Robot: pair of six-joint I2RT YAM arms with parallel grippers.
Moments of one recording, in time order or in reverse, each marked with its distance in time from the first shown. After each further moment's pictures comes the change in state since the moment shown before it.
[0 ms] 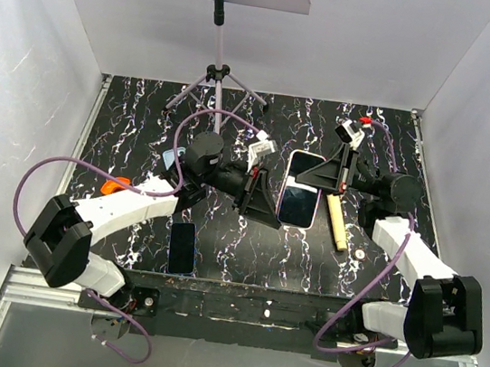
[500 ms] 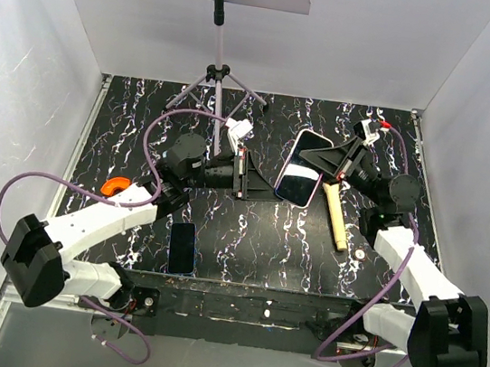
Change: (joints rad) left arm 0.004 -0.170 -0.014 -0.253 -0.495 -0.164; right arm 0.021 -0.075 -0.029 -0.206 0.348 -0.150
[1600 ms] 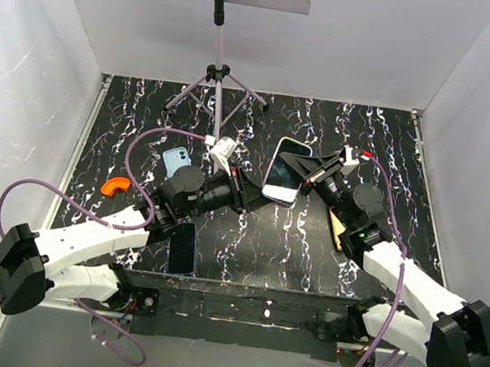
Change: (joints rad) left arm -0.137 -0.112 -0.208 0.105 -0.533 0.180; right arm 0.302 -0.112 -0.114 -0.325 0.651 -0.118
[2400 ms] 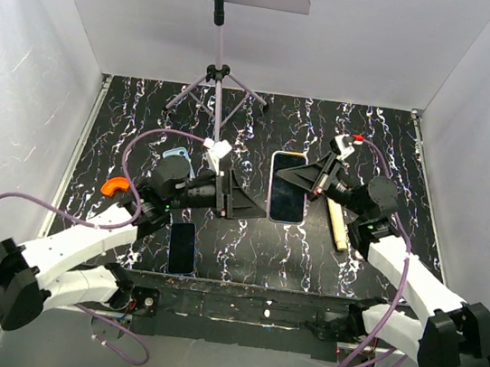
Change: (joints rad) left arm 0.141 -0.059 -0.008 -0.153 0.430 -0.174; right arm -0.124 0.045 0.049 0.059 -0.510 -0.068
